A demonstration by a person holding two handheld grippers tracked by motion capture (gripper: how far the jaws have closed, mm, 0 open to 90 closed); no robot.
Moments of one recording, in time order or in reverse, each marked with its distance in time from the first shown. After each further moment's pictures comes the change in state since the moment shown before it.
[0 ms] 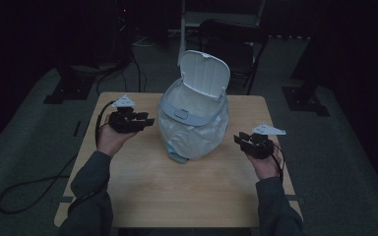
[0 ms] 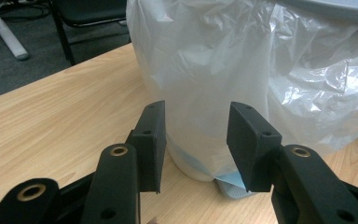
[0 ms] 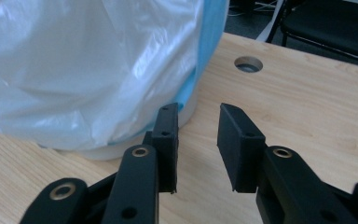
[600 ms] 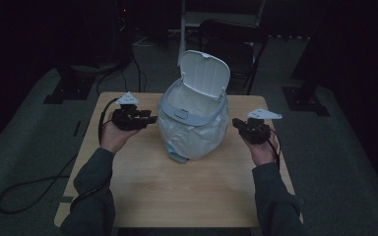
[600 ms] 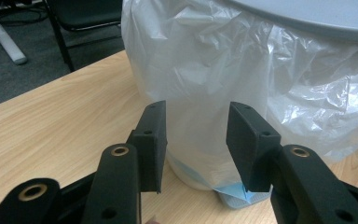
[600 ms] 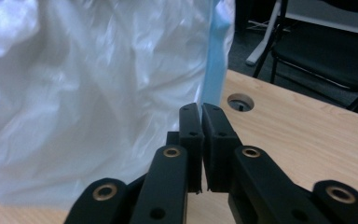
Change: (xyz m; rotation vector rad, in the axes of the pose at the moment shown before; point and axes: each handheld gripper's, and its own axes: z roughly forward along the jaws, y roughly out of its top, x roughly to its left) left arm -0.001 0.009 0.007 0.004 -0.008 0.017; right arm 0.004 0.049 0.006 -0.042 -0.031 -0.034
